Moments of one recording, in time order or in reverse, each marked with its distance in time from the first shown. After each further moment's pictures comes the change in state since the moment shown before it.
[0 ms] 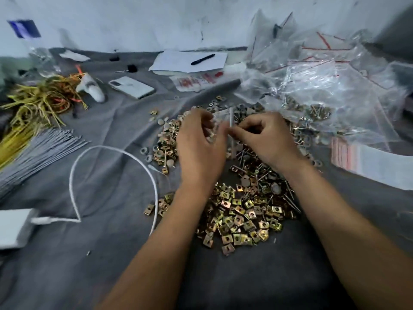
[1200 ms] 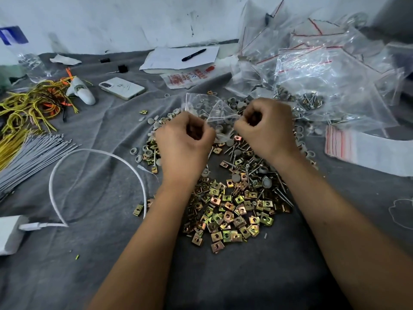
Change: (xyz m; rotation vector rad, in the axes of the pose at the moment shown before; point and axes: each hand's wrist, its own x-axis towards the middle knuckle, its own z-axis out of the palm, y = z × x) left_hand 0.003 -0.007 -0.005 -0.112 -0.072 -0.053; right_hand -0.005 0.001 -0.012 -0.196 0.233 0.046
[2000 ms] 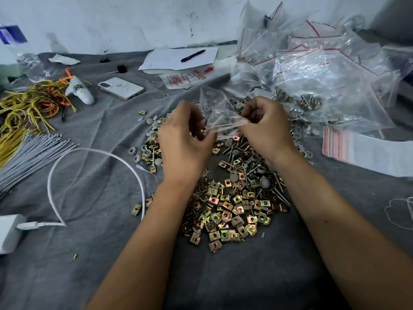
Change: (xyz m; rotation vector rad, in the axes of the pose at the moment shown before) left_hand 0.000 0.003 0.001 0.116 0.010 0.243; right_hand 0.002 0.006 0.008 0.244 -0.038 0.241
